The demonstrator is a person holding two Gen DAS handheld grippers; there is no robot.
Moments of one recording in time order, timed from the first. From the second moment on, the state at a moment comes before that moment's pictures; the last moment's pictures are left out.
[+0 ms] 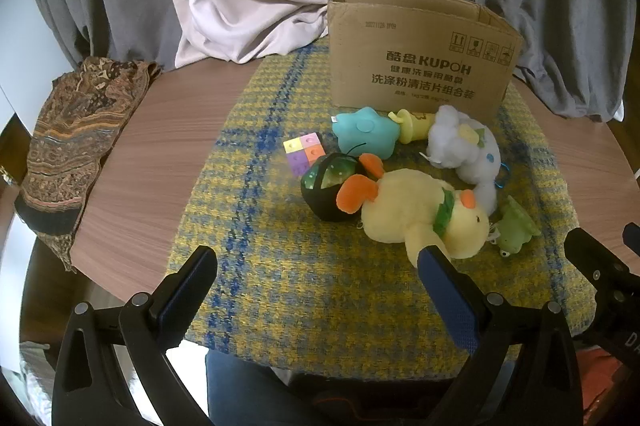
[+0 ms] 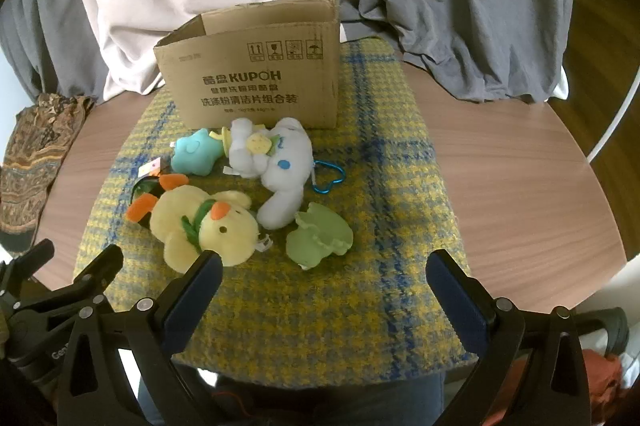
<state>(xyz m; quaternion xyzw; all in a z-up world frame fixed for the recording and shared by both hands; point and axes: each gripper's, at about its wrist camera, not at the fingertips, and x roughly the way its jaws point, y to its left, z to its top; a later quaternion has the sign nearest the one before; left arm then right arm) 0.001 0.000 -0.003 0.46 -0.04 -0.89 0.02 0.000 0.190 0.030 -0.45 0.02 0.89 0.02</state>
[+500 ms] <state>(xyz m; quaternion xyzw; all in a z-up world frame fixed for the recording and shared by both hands) 0.004 0.001 -0.002 0.45 -0.04 -0.89 0.04 0.000 0.195 0.027 -0.46 0.03 0.89 0.03</state>
